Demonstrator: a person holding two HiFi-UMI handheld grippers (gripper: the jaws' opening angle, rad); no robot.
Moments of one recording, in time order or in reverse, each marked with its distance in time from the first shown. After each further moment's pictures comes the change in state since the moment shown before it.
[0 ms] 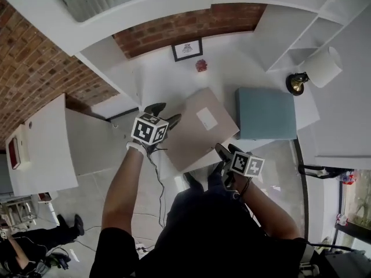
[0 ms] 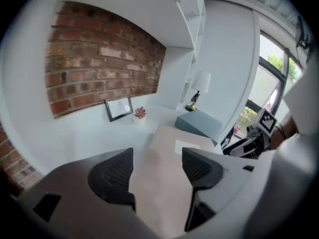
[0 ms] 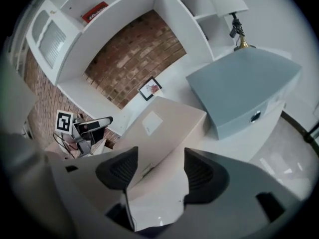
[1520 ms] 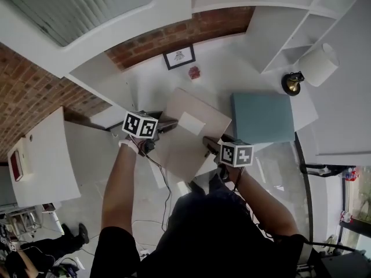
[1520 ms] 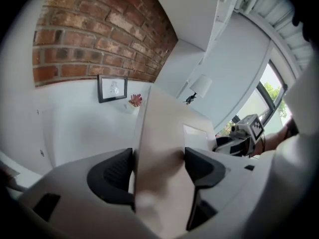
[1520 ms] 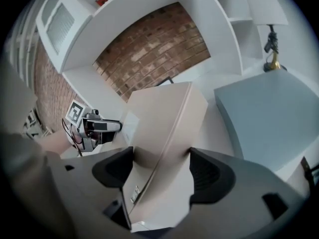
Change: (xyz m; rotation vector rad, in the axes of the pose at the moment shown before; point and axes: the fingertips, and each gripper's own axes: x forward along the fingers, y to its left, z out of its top) left arm 0.028 0.005 0.001 -0.175 0.121 -0.231; right arm 0.032 0.034 0.057 -0.187 0.032 0.036
